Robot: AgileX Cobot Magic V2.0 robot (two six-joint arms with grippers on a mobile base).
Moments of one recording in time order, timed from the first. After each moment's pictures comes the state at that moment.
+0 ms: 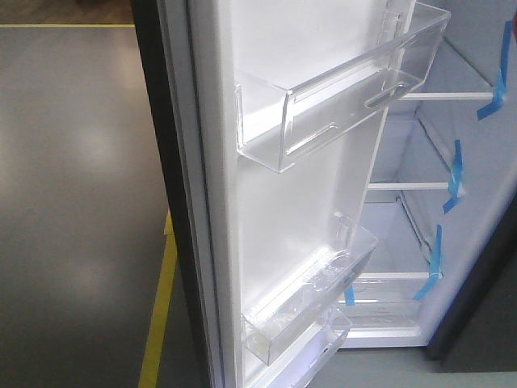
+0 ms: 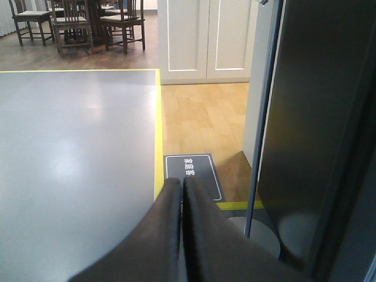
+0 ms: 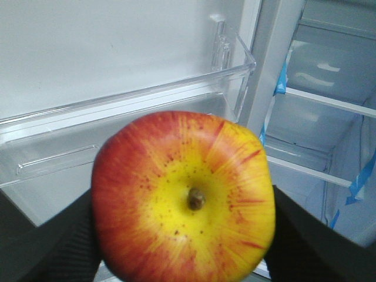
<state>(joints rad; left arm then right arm) -0.06 -0.01 0.03 0.13 0.24 -0.19 -0.18 1.11 -1.62 0.51 1.23 -0.46</state>
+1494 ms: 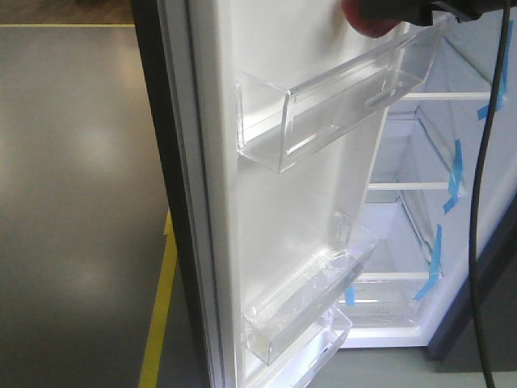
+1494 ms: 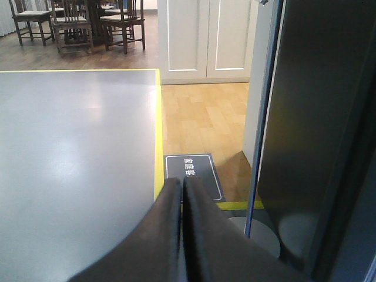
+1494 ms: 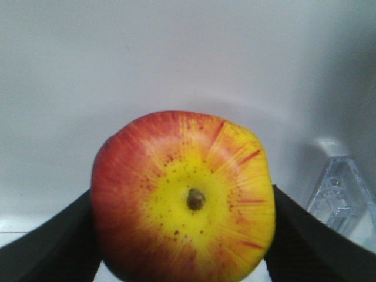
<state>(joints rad) -0.06 -0.01 0.03 0.13 0.24 -0.19 -0.03 1.67 -1.91 0.84 1.10 -0.76</state>
